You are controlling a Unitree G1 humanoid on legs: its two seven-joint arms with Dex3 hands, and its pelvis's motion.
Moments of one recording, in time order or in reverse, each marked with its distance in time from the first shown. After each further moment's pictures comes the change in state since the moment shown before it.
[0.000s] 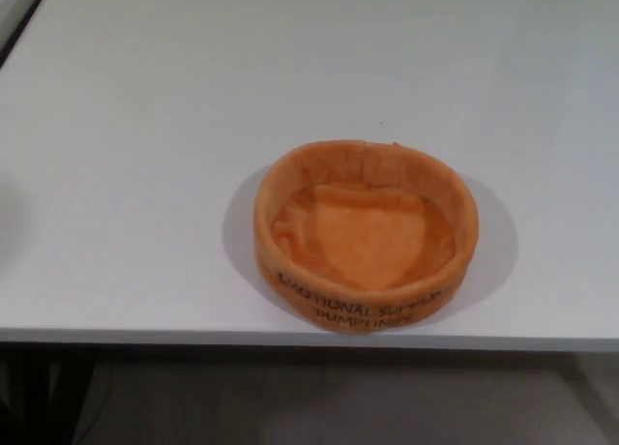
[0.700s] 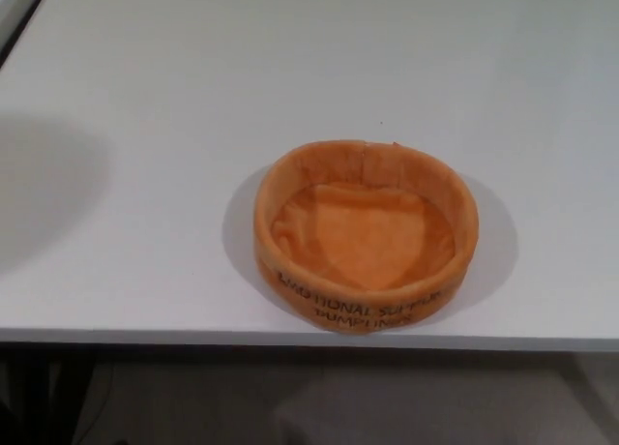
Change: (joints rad) left_arm 0.059 -0.023 0.057 -0.082 -0.160 -0.287 -0.181; right_arm 0.048 -0.026 -0.075 -0.076 0.129 -0.266 0.181
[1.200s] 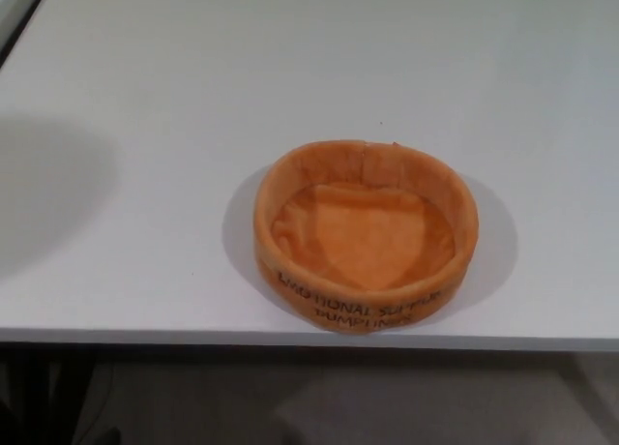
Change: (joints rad) left_arm 0.036 -0.017 0.029 -0.101 -0.009 -0.109 -0.015; right_arm 0.005 0.000 -0.005 0.003 0.015 -0.032 0.025
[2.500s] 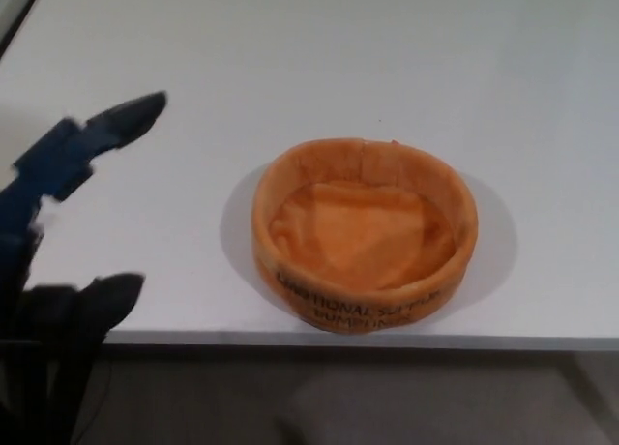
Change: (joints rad) left_arm -0.609 0.250 0.065 -0.533 0.220 0.280 0.116; right_arm -0.011 0.001 0.003 0.032 0.000 -0.020 0.018
